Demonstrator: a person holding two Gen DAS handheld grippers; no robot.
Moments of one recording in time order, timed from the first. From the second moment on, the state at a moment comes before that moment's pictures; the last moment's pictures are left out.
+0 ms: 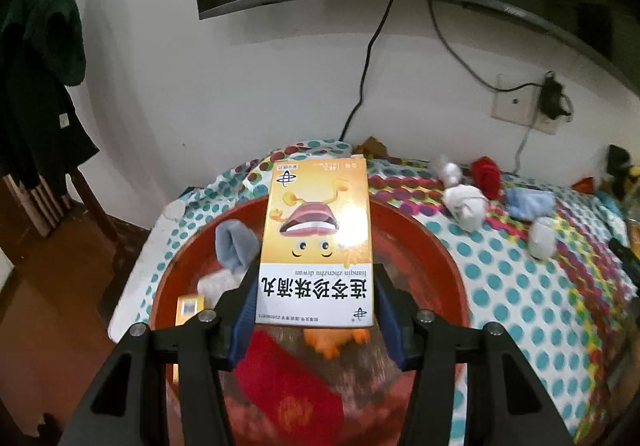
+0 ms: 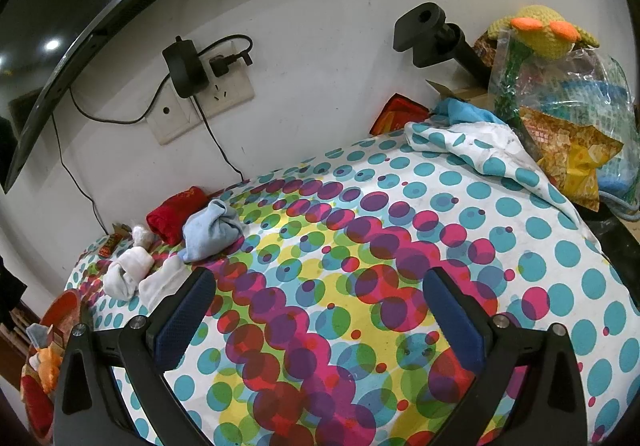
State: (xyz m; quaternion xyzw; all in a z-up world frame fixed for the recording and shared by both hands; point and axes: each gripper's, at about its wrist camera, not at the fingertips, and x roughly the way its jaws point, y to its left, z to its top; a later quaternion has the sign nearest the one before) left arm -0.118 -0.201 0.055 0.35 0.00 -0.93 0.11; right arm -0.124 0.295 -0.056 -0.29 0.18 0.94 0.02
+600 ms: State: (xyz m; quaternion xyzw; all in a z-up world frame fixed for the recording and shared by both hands) left arm -0.238 -0.197 -0.022 0.44 0.03 -0.88 0.15; right arm -0.122 0.291 -0.051 -0.28 0.16 0.95 0.03
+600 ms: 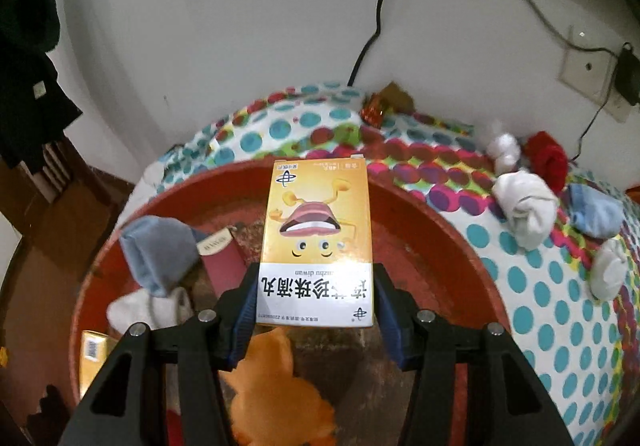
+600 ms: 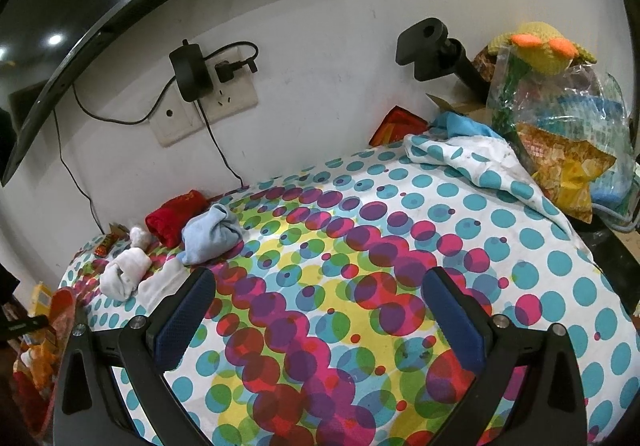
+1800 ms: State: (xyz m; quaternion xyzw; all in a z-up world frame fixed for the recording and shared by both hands) left arm 0.091 -0.201 -0.052 0.32 0.16 -0.93 -0.07; right arm -0.204 0.125 -0.066 -0.39 0.01 0.92 -0.03
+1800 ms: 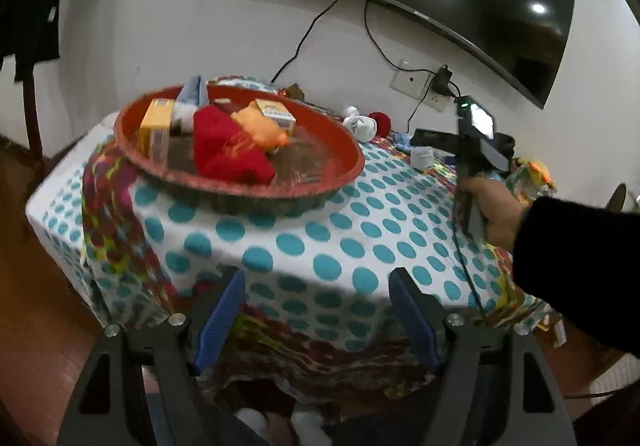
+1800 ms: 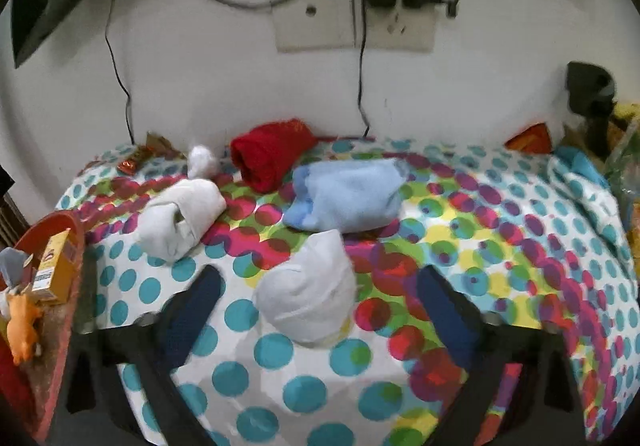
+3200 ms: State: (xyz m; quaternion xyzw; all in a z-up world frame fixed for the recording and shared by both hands) left arm 0.140 -0.216 -0.039 0.30 0.15 -0.94 -0.04; right arm -0.013 -0.073 0.029 -0.31 -0.10 0.92 -0.24
